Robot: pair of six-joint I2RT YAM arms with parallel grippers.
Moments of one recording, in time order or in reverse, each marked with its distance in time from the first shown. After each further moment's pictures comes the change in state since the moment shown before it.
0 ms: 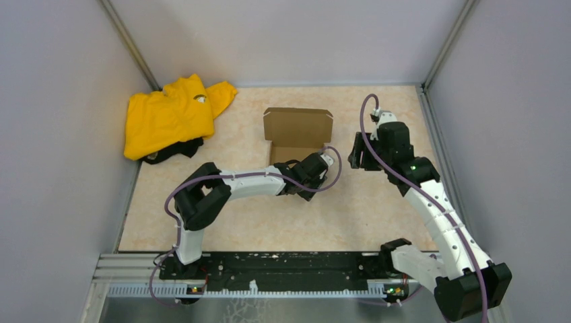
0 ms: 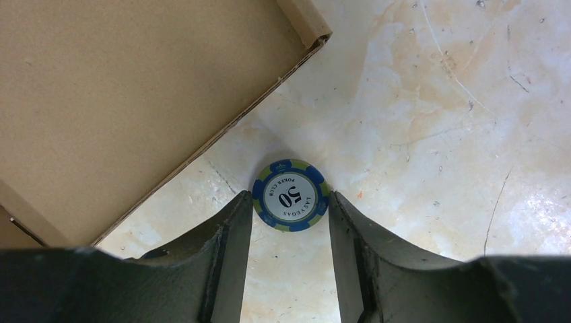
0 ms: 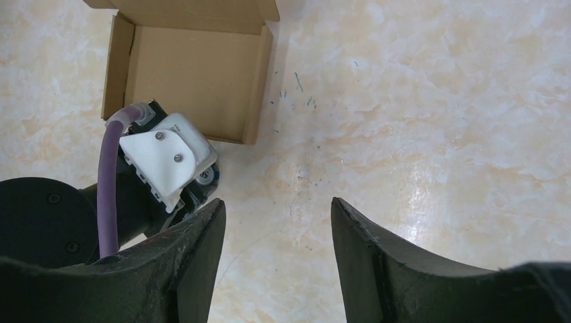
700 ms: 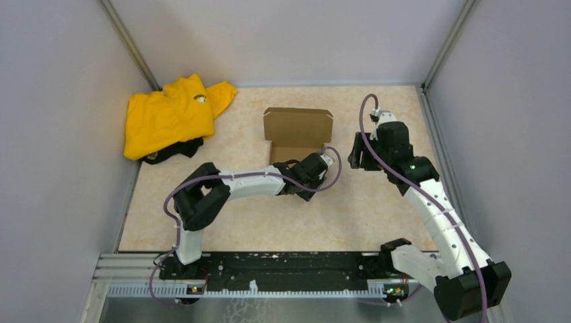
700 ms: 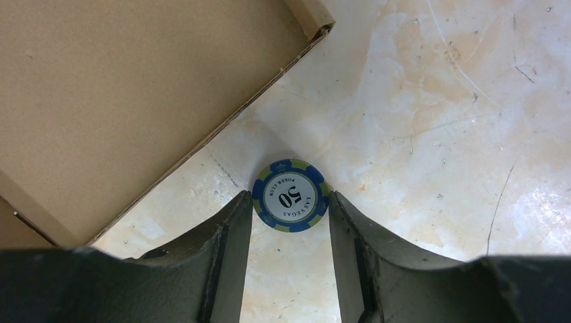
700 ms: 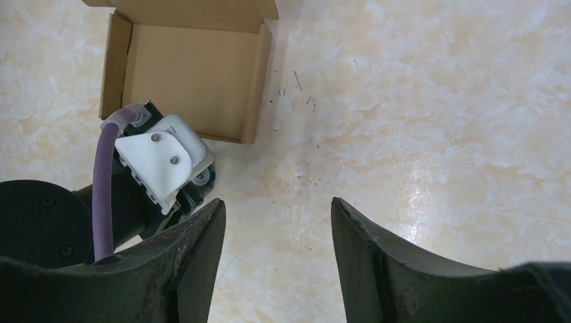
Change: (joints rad) left arm 0.000 -0.005 0.000 -0.018 0.000 0.005; right arm 0.000 0.006 0.000 0.000 0.001 -0.001
